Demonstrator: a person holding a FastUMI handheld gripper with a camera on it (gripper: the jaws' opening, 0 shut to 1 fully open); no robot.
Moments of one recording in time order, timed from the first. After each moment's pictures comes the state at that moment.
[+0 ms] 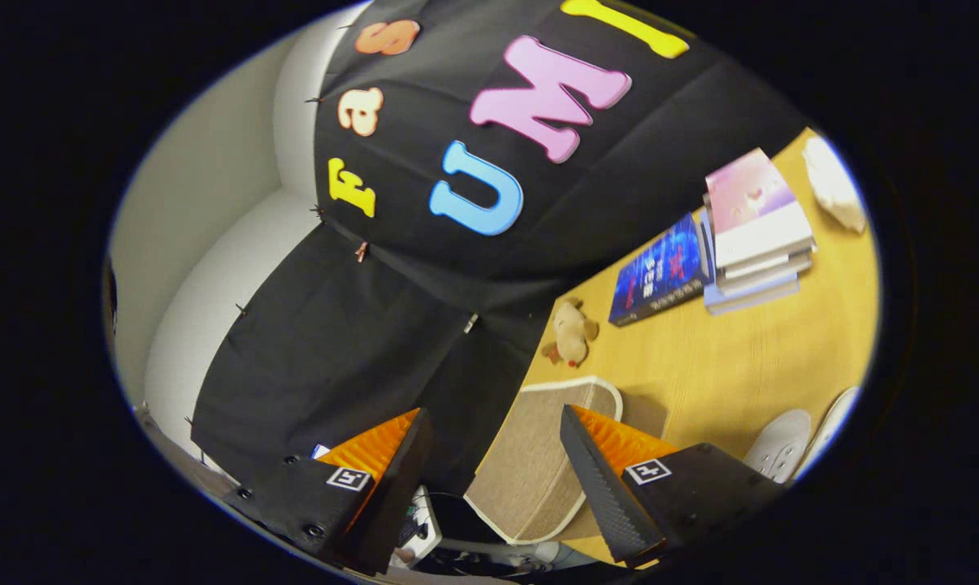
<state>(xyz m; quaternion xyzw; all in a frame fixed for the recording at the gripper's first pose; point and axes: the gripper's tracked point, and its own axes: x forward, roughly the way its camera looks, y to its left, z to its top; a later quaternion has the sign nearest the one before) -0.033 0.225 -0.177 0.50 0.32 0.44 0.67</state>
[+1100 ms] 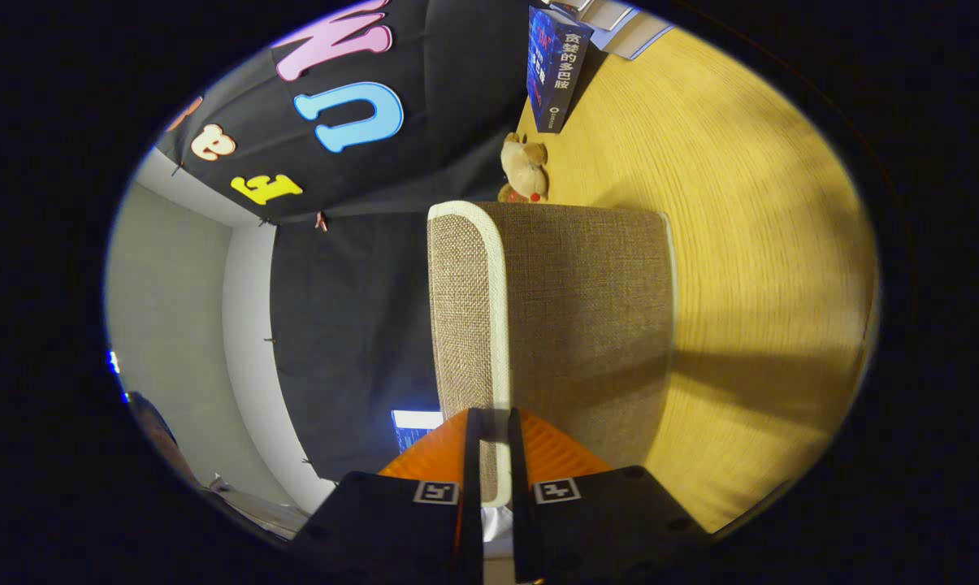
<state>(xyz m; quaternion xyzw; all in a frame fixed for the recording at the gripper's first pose) -0.112 0.311 -0.286 0.56 0.51 0.49 0.43</state>
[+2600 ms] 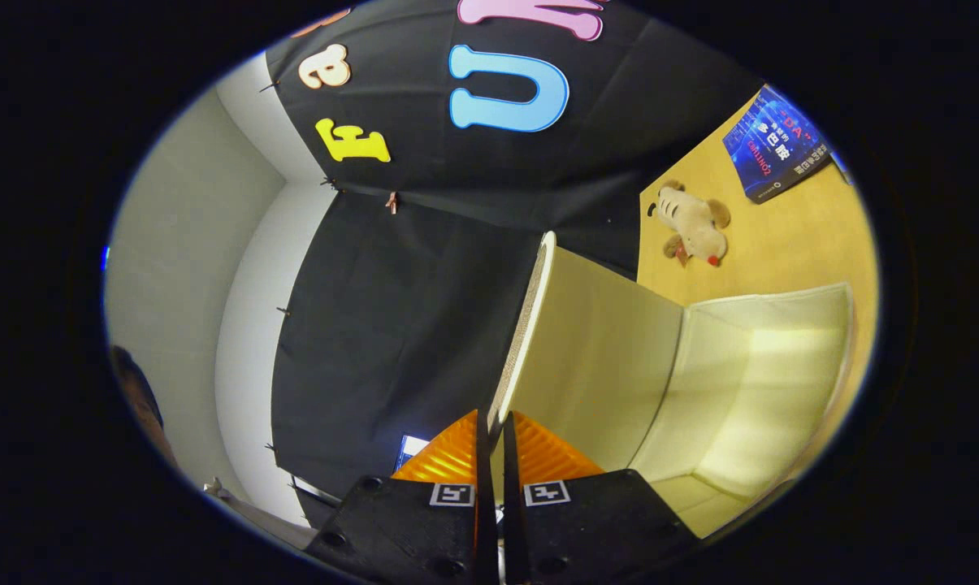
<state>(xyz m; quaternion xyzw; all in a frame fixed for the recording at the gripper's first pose) -0.064 0.441 -0.055 0.54 0.38 0.53 0.53</state>
